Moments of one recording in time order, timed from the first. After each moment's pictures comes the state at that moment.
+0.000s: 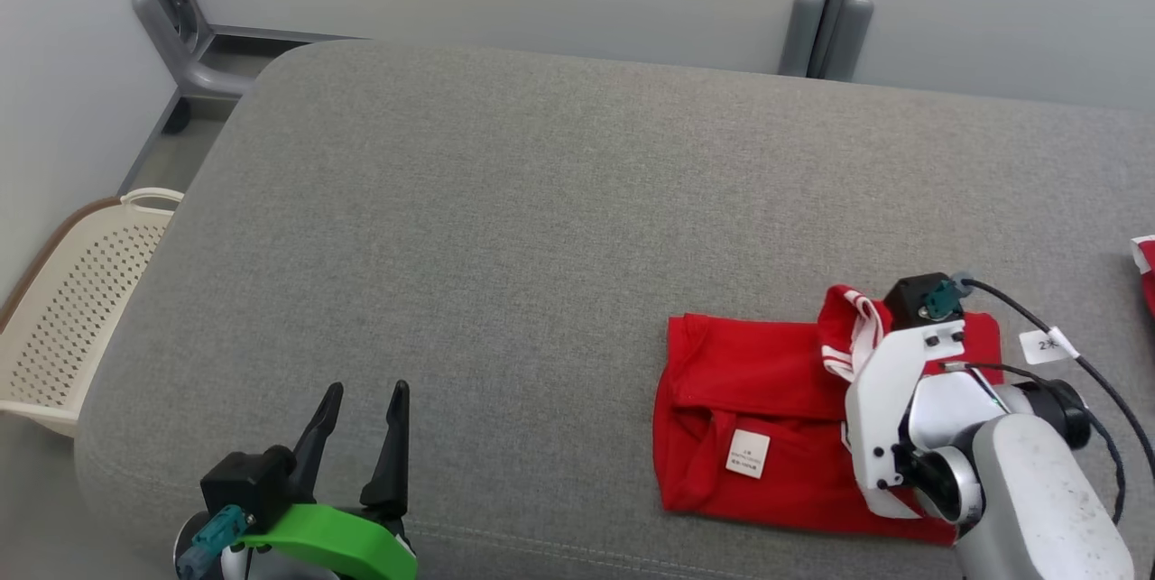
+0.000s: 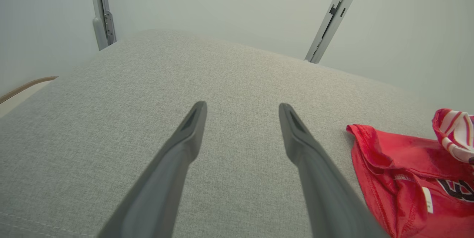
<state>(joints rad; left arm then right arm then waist) -0.06 0.27 -0.42 0.22 -0.62 0.06 -0.25 -0.22 -0.10 0.04 0.15 0.12 0.13 0.87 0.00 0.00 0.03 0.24</state>
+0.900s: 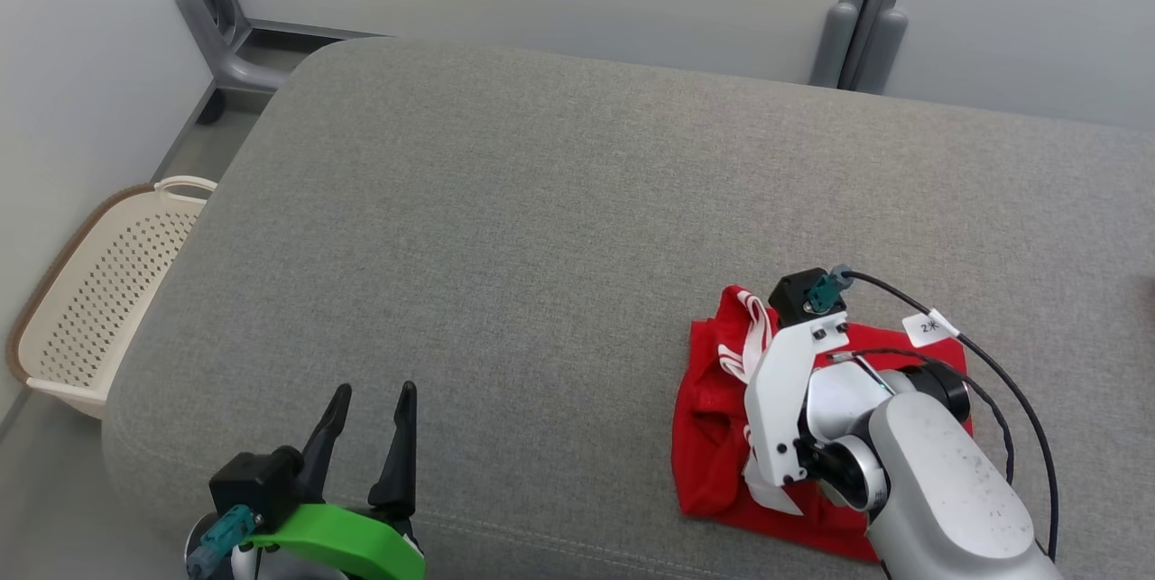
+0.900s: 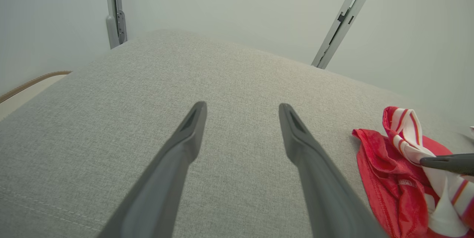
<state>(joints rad) -0.07 0.25 -0.42 0.24 -0.62 0.04 -0.26 -0.36 -0.05 0.25 0.34 0.23 0.13 0.79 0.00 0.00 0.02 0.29</state>
